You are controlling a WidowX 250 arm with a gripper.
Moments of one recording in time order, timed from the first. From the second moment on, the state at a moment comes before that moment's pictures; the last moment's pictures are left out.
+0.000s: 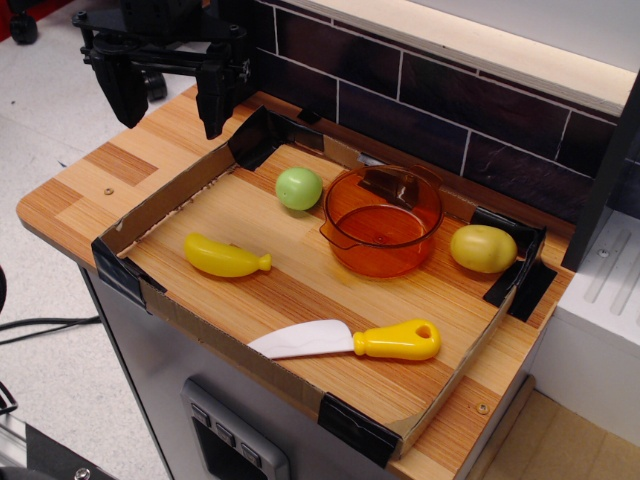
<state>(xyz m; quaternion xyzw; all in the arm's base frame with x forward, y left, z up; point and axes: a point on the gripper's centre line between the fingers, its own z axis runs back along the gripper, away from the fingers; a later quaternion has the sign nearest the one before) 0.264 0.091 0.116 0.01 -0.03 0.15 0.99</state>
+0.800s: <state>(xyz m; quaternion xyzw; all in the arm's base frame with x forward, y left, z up) 0.270 0.064 0.099 -0.01 -0.04 -0.11 0.99</state>
